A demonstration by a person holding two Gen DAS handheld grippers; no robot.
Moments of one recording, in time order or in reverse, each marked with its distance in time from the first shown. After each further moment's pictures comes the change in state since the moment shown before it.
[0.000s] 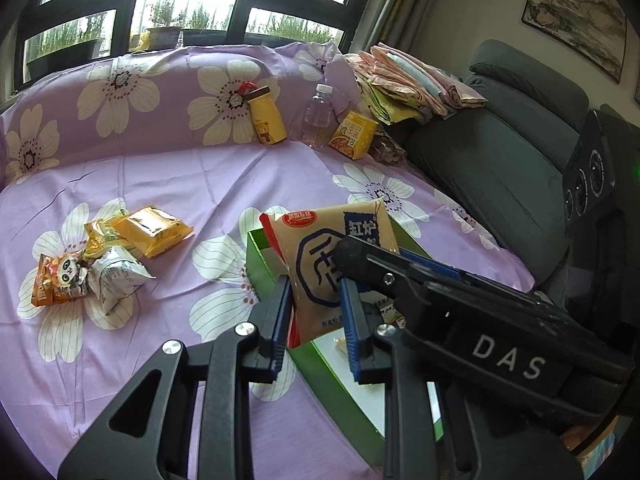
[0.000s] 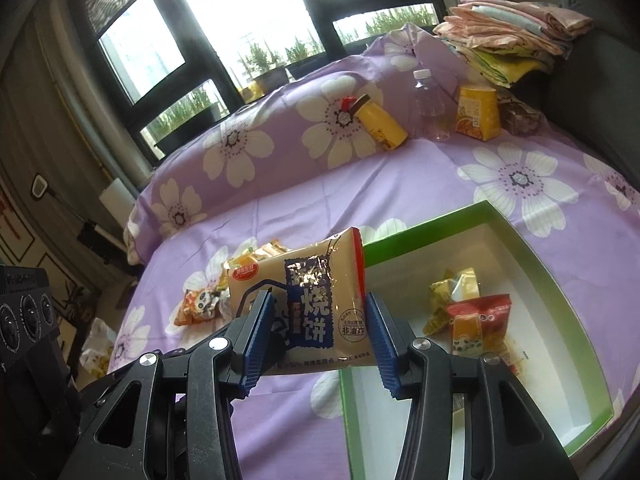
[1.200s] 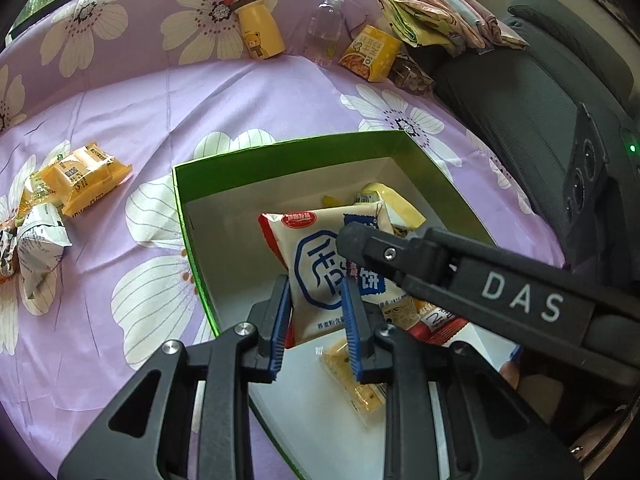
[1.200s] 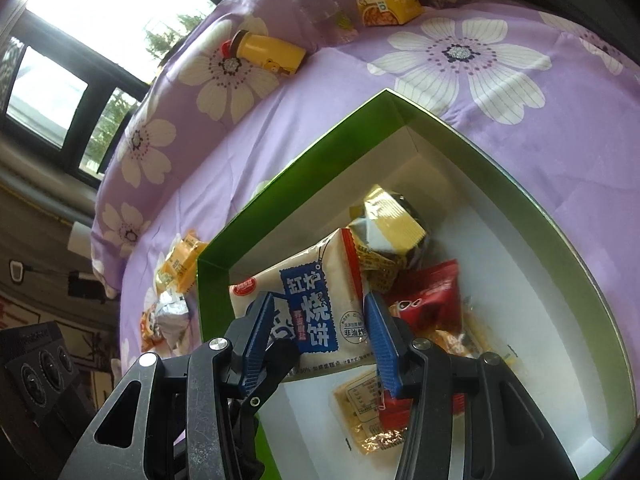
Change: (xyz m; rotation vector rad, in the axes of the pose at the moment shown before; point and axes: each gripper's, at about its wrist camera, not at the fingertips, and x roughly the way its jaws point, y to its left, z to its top) left arm 0.118 -0.016 -0.006 -0.045 0.253 0.054; right arm 0.073 -0.111 0.000 0.352 0.218 -0.034
